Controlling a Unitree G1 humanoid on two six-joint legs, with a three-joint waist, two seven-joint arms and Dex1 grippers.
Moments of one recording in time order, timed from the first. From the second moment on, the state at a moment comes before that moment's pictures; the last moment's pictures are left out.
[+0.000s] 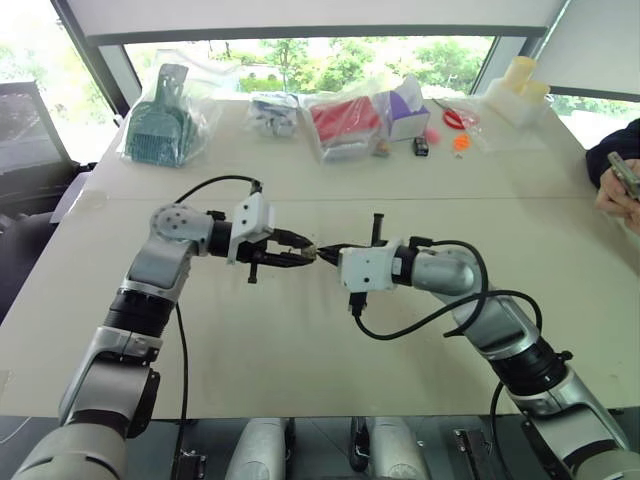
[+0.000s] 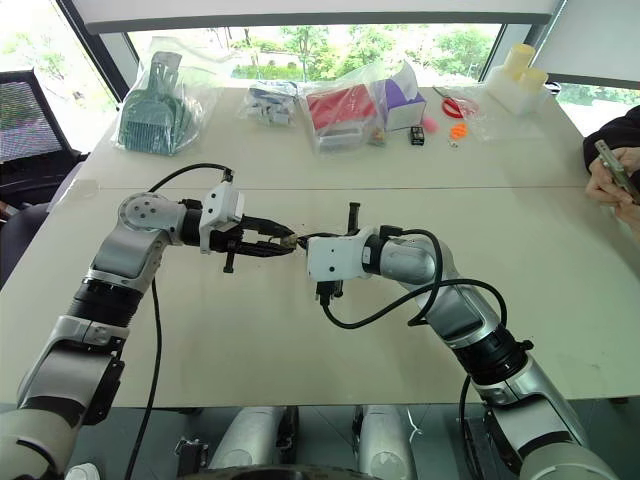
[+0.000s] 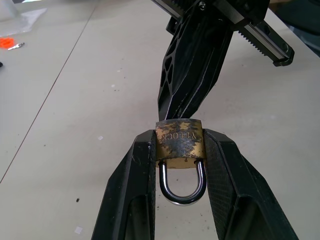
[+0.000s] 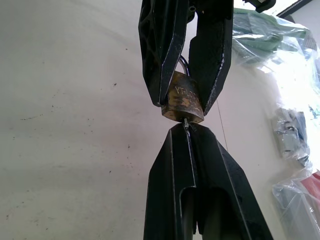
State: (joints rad) left arm -0.72 0.54 -0.17 0.29 -0.25 0.05 -1.39; right arm -0.53 -0.55 0.38 -0.23 -0.22 0.07 0.81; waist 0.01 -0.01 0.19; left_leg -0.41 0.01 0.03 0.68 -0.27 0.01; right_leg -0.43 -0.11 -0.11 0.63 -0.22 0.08
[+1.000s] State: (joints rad) left arm -0.76 0.56 -0.17 0.33 -0.30 0.19 -1.40; right arm -0.63 -0.61 0.38 -0.01 -0.30 -0.33 0.76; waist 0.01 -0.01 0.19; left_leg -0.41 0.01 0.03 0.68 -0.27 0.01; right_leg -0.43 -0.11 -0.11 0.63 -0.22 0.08
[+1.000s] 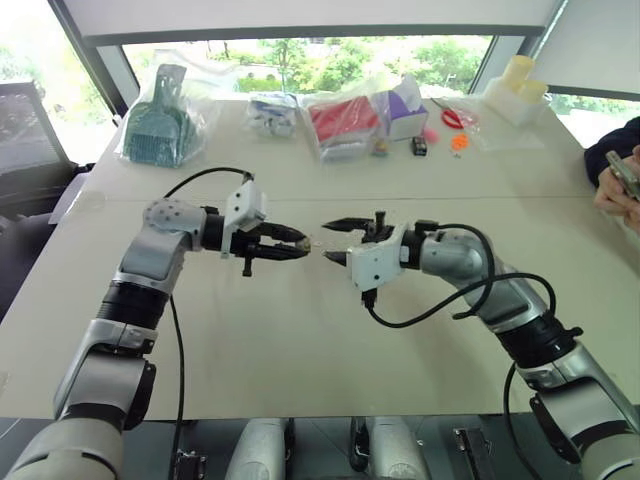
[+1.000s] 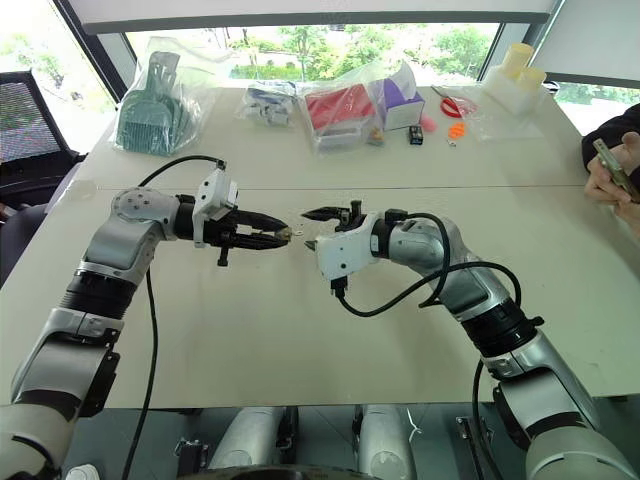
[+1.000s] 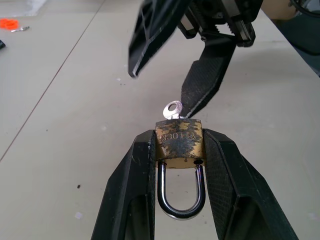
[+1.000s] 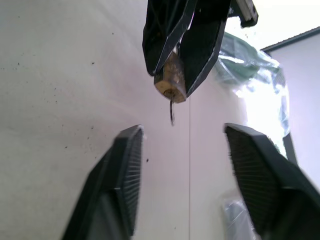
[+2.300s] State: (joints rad) left arm -0.80 0.58 -0.13 0.30 -0.38 0.35 -1.46; right arm -0.71 -0.54 0.39 0.14 -0.49 -0.69 0.58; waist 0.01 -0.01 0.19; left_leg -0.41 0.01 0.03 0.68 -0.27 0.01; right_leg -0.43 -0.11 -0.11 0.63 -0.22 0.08
